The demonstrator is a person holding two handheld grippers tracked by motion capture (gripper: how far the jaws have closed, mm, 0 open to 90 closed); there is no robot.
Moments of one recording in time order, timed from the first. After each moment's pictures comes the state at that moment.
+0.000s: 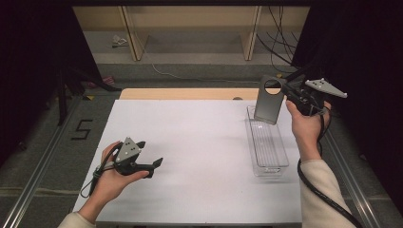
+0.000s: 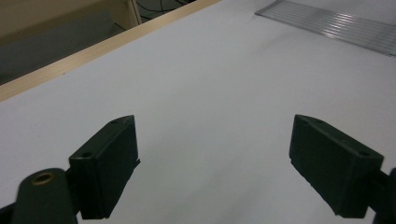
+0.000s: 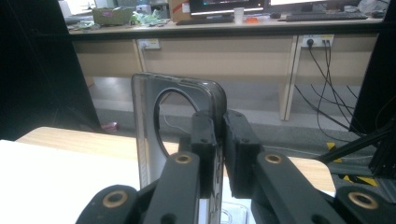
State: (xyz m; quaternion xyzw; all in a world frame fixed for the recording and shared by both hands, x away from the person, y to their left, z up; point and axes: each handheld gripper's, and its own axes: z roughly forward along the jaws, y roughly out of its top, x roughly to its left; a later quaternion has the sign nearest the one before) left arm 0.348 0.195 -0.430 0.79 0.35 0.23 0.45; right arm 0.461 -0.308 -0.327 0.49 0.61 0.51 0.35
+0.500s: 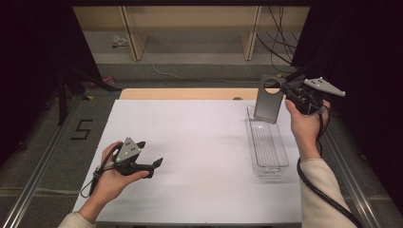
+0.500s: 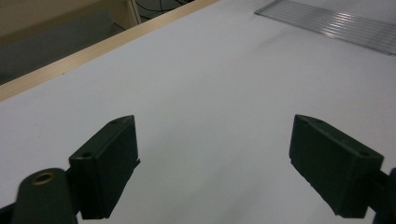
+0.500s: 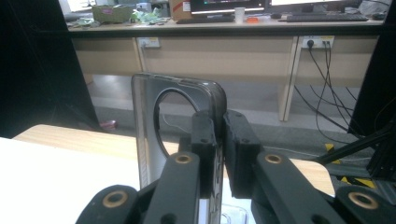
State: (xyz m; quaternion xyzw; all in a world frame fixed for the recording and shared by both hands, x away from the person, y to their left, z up) left arm 0.349 0.196 -0.431 0.79 0.35 0.23 0.45; right arm 0.464 -0.306 -0.326 0.49 0.62 0.51 0.35
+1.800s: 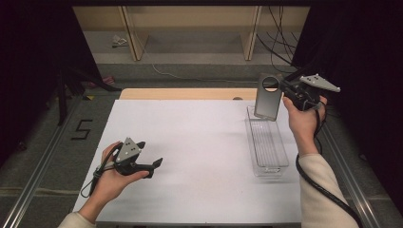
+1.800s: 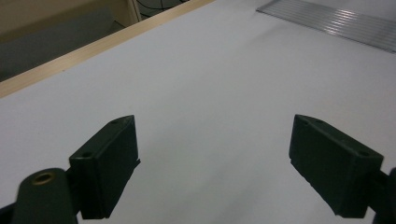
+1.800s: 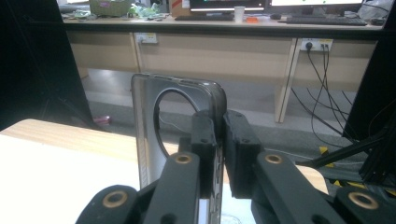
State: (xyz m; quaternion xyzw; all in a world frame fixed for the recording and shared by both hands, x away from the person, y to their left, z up) left arm 0.349 0.196 -0.433 0.79 0.35 0.23 0.45; right arm 0.479 -0.305 -0.328 0.48 0.63 0.49 0.36
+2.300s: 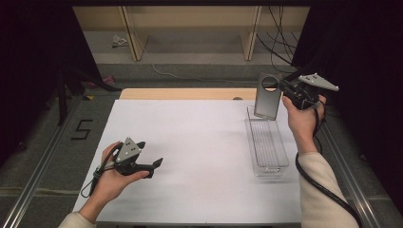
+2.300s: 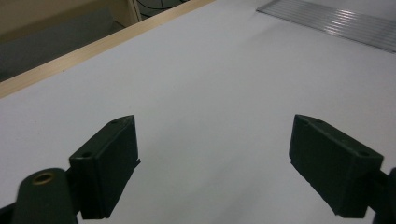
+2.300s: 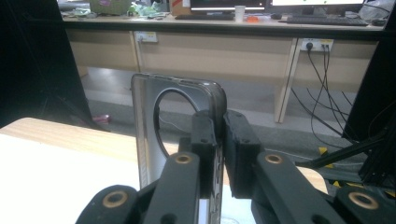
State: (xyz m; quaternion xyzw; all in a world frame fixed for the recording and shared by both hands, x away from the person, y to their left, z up) left arm 0.349 0.196 -0.433 0.79 0.35 0.23 0.45; right arm 0.484 -0.304 -0.329 0.48 0.63 0.49 0.36
